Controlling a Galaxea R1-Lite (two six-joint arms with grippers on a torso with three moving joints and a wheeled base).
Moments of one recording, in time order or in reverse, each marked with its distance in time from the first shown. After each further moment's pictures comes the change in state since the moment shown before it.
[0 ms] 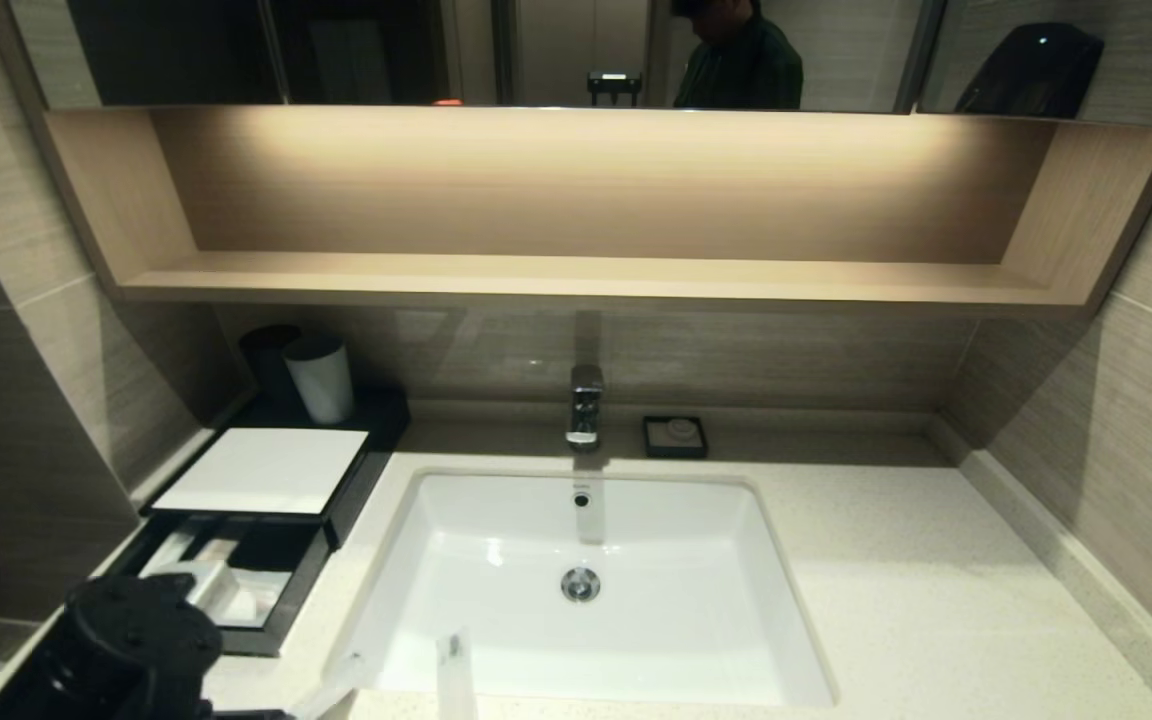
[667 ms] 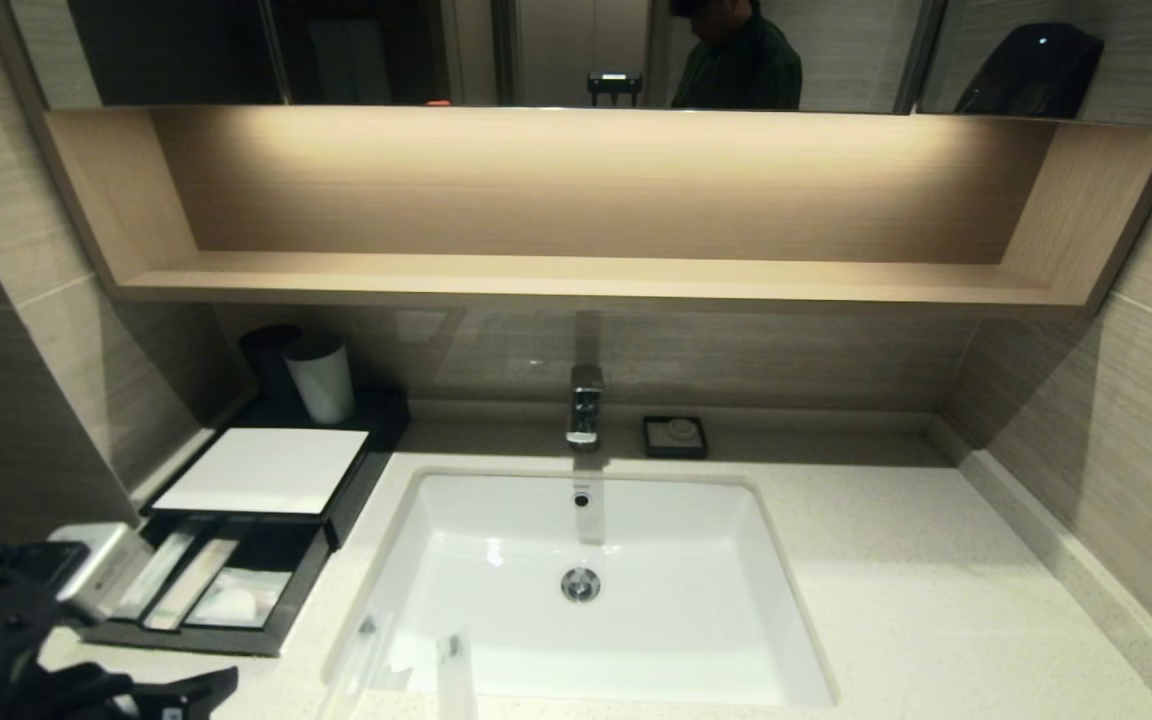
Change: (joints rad) left arm 0.069 -0.189 -0.021 0.021 0.002 0.145; right arm 0.000 0.000 0.000 0.000 0.000 0.000
